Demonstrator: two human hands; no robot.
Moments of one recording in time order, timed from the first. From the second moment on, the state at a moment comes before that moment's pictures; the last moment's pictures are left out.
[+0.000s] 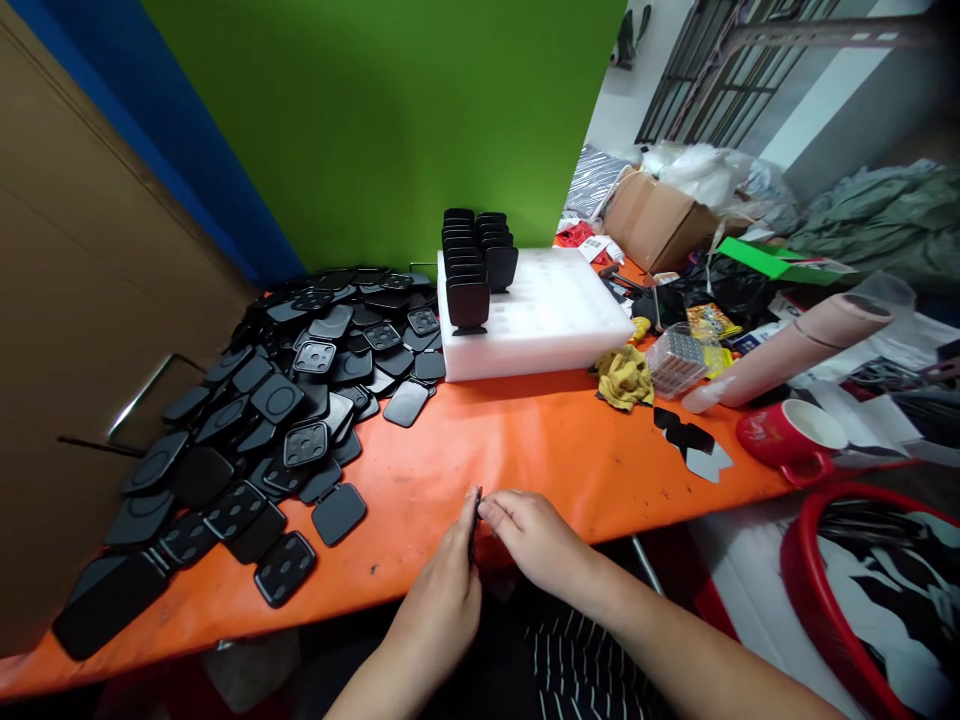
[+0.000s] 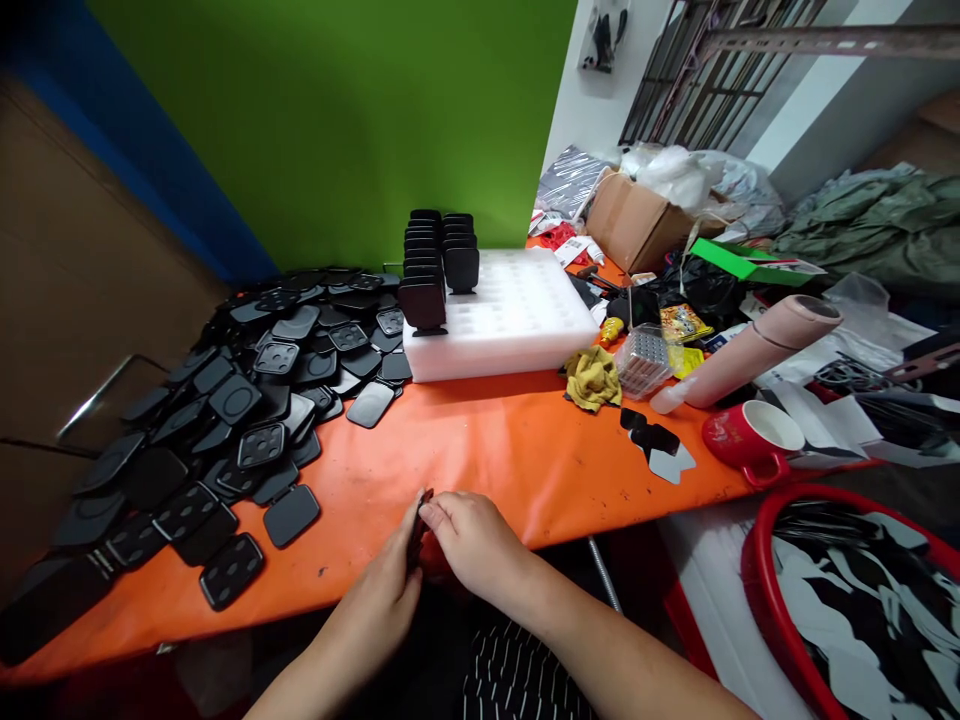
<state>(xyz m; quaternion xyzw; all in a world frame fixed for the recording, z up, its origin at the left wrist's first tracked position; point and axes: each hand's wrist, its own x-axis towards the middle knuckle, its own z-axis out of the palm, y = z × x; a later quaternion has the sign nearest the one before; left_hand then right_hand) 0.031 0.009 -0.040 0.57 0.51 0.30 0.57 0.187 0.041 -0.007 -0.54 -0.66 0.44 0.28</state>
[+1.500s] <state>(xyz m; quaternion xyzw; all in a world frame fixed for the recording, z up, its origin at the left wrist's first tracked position) 0.025 0.035 -0.010 0.55 0.54 0.39 0.51 0.180 0.023 0.003 -0.36 -0.13 0.87 0.32</state>
